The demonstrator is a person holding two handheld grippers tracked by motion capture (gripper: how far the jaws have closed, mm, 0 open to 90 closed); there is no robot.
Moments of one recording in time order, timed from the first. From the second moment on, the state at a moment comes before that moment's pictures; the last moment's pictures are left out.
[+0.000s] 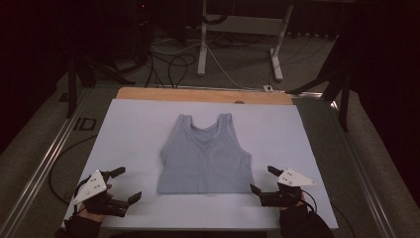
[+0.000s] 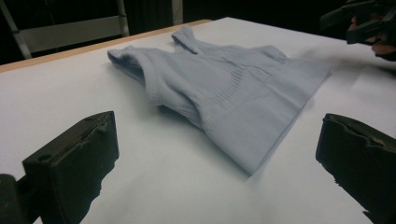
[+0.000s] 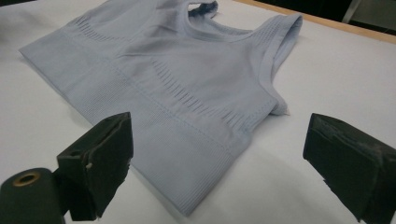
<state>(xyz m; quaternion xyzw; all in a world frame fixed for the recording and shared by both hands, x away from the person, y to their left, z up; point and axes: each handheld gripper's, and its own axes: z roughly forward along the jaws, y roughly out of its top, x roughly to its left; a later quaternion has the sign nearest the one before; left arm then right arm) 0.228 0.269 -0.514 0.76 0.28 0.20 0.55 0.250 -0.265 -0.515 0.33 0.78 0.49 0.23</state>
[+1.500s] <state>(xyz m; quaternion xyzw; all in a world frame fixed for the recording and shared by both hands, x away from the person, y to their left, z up) 0.229 0.254 -0.488 0.77 0.26 0.16 0.56 0.253 -0.247 -0.462 0.29 0.79 0.50 0.21</state>
